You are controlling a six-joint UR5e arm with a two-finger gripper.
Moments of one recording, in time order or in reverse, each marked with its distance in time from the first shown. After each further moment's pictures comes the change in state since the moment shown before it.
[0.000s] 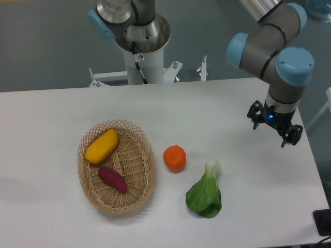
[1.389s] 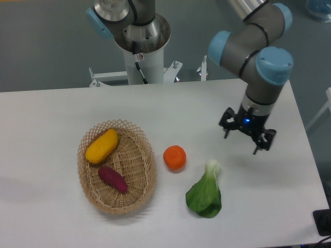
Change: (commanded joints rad) arm -0.104 0.116 -0.178 0.002 -0.206 -0.235
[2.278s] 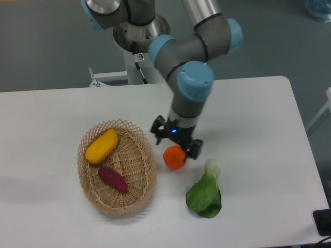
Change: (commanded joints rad) arm -0.299 0.028 -0.065 -0.002 -0.063 -0.319
